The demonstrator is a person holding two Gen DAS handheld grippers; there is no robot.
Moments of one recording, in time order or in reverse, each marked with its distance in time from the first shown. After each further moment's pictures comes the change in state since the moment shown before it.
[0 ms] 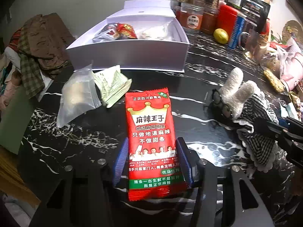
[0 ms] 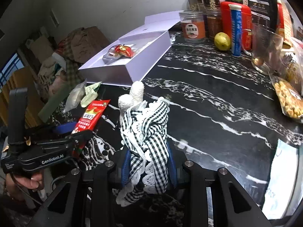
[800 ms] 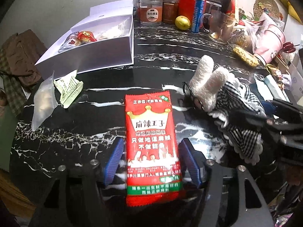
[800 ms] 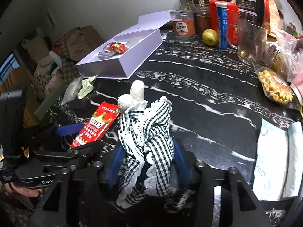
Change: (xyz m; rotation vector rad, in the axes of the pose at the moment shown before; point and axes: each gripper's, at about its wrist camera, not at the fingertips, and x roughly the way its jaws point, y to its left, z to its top) left arm -0.009 -0.053 -0.018 0.158 0.014 -0.085; right arm -0.018 -0.006 -0.021 0.010 0.011 -0.044
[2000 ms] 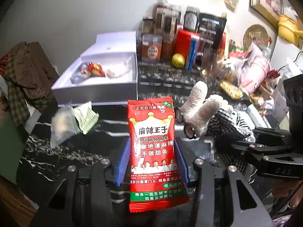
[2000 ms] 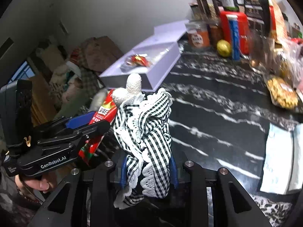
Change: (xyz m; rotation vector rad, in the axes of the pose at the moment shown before) left arm -0.073 0.020 0.011 -0.037 -0.233 -0.064; right arm -0.039 0.027 0.007 0.007 -0.074 0.133
